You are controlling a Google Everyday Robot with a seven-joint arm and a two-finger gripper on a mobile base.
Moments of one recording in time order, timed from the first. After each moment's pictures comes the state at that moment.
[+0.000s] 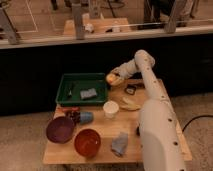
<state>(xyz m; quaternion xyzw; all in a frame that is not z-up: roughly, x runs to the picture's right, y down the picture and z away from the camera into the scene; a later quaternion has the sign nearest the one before) 0.066 -0.069 0.959 -0.20 -0.36 0.05 0.91</state>
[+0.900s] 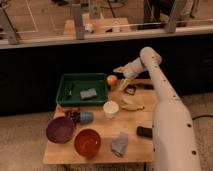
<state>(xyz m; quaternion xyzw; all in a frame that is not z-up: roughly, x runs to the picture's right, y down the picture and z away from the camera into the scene) 0.095 -0.038 0.896 -0.24 -0.36 -0.01 0.90</state>
